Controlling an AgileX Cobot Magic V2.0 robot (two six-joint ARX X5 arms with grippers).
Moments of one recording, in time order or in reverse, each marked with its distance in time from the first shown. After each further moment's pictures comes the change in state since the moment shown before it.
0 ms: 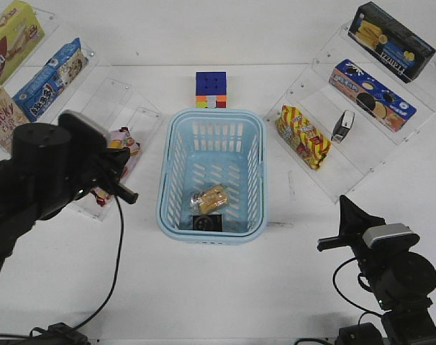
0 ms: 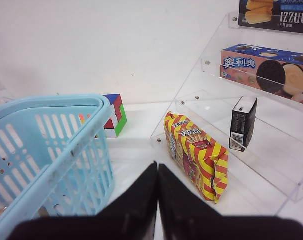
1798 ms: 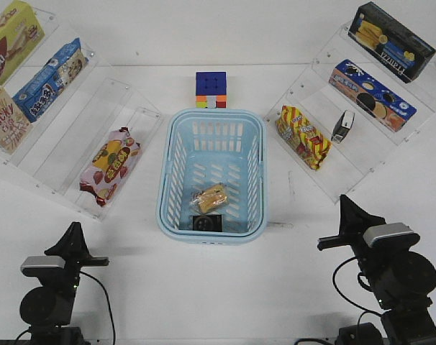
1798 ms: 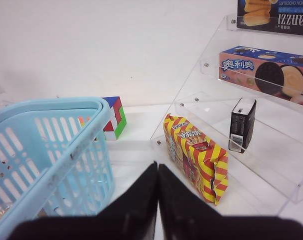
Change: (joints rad) left arm 0.461 -1.256 -1.847 1.154 -0.026 -0.202; right arm 0.000 0.000 0.000 0.007 0.000 0.006
